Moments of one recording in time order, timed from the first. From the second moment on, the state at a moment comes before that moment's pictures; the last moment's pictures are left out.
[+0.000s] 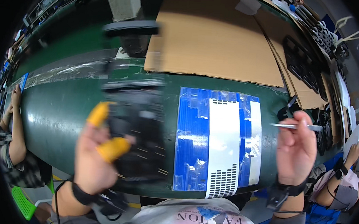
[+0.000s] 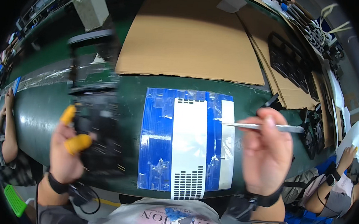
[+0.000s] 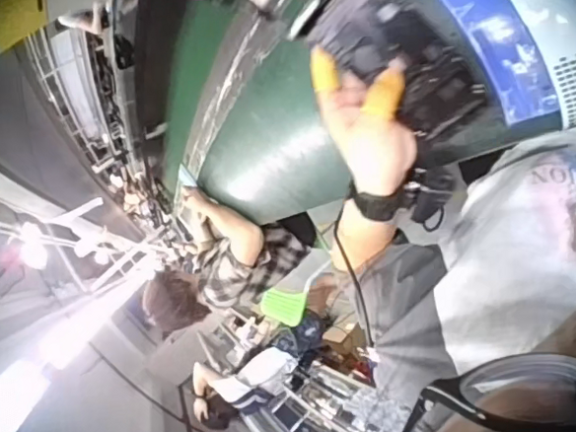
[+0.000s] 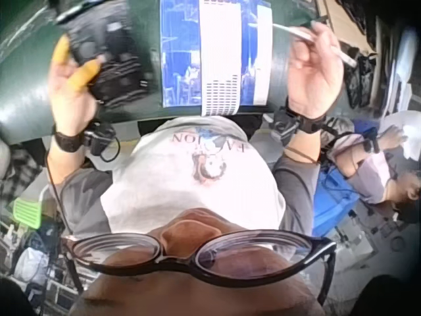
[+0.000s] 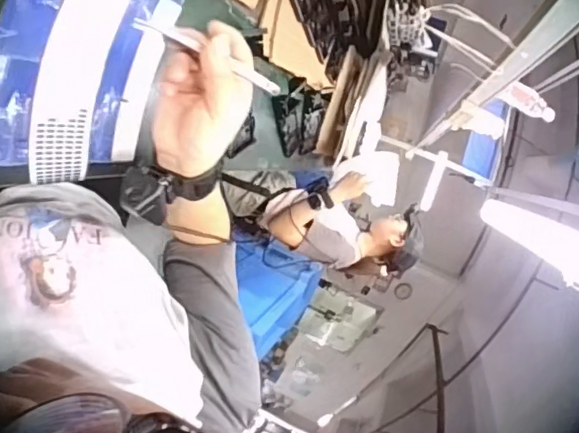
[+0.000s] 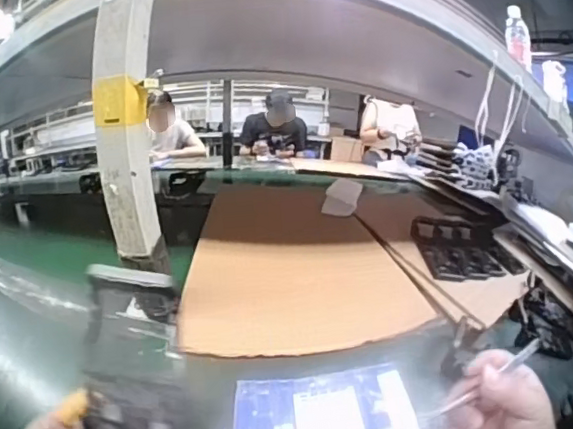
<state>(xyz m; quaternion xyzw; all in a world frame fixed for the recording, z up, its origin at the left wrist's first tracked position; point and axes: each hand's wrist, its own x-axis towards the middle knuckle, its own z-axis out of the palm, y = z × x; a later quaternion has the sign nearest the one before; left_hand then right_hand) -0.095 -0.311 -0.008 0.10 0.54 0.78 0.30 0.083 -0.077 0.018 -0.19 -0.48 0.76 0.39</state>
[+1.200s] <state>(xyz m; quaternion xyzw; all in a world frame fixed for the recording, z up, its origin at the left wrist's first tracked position) 0.074 -0.003 -0.033 0.36 0.64 0.17 0.66 0.301 -0.073 -0.004 -0.16 -0.31 0.73 0.59</state>
